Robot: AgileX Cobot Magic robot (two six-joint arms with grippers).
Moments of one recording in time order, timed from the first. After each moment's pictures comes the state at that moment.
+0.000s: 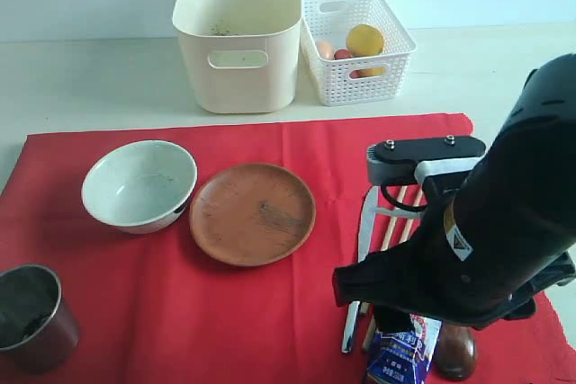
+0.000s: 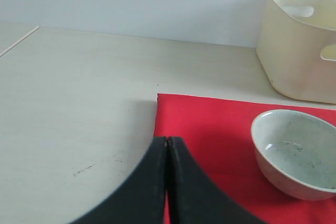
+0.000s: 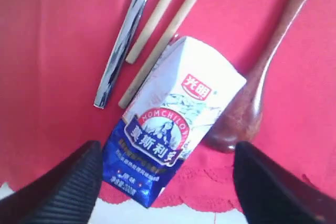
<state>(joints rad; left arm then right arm) 0.04 0.01 0.00 0.02 0.32 -0.09 0.89 1.41 -0.72 -0.07 0.85 0.85</state>
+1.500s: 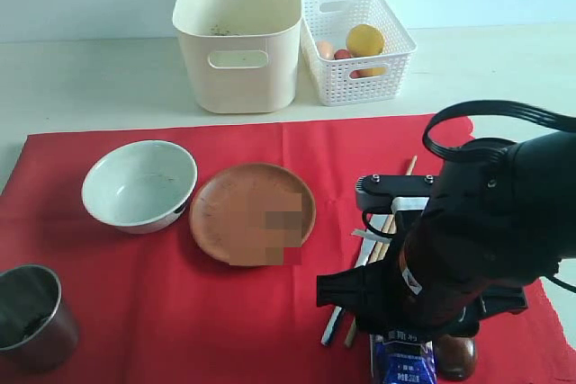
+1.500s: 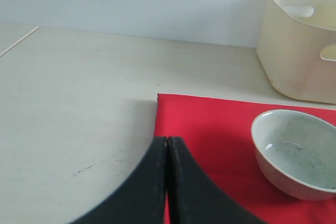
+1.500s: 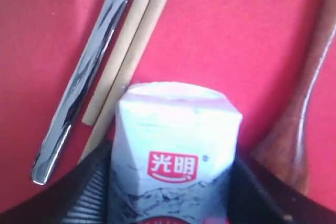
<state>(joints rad) 0.04 0.01 0.00 0.02 0.32 -0.09 0.89 1.64 -0.66 -0.20 0.58 1.11</state>
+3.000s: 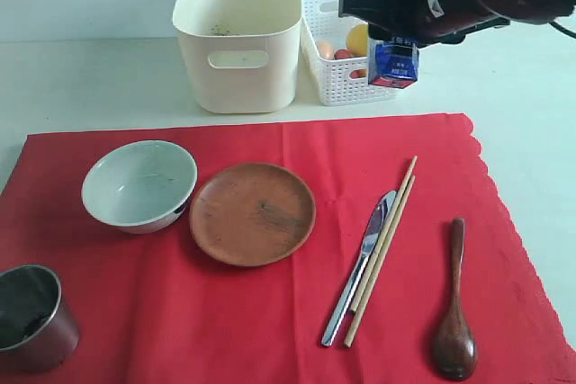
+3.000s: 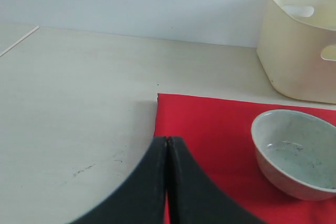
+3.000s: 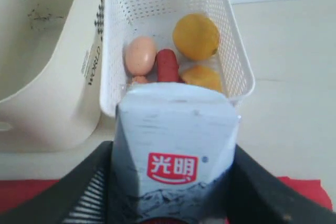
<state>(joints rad) 0.04 0.01 0.00 0.02 0.32 -0.09 0.44 1.73 -1.15 -0.77 0.32 1.12</state>
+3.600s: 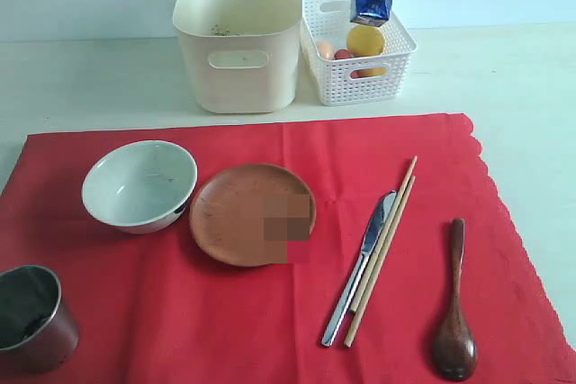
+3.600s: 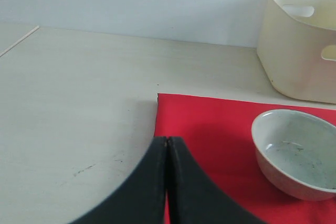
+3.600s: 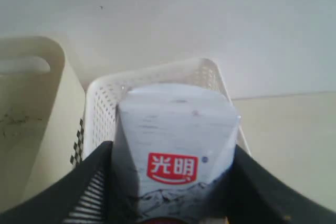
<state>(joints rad) 0.04 0.01 0.00 0.02 0.32 -0.09 0.34 2.12 -1.68 -0.77 0.32 1.07</state>
